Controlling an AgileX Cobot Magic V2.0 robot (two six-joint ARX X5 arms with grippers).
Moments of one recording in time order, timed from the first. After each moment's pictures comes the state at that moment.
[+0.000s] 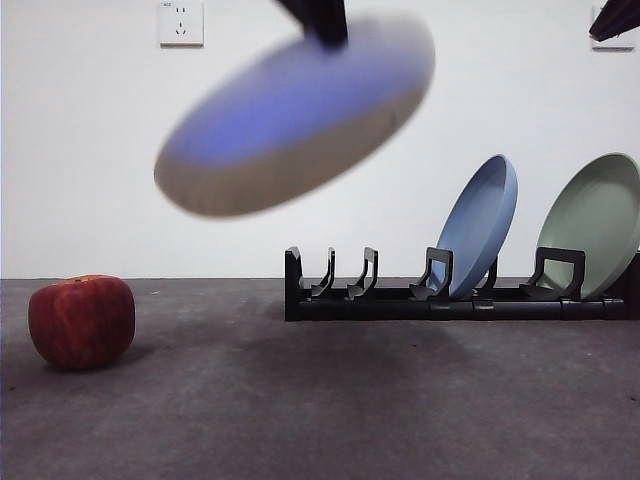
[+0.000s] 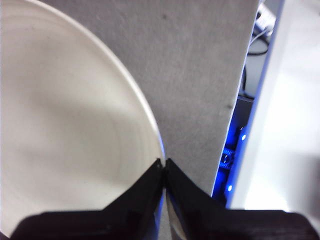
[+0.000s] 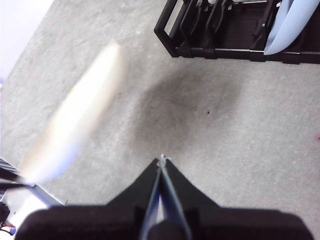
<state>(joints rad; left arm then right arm) -1.04 1.50 1.47 -1.06 -0.02 0.22 0.08 0.94 1.00 -0.84 -0.62 0.03</state>
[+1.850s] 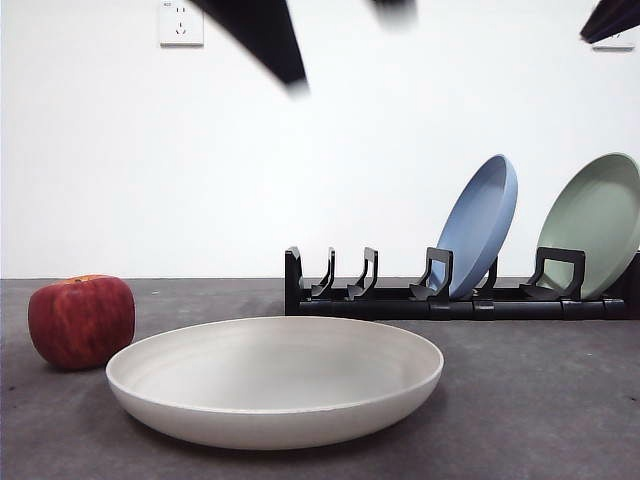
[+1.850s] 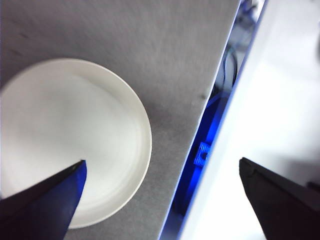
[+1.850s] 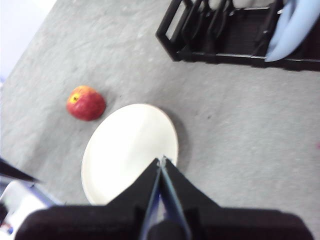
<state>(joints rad) -1.16 1.38 1.35 -1.02 -0.06 0.00 0.11 0.96 1.00 -0.81 -0.62 0.03</state>
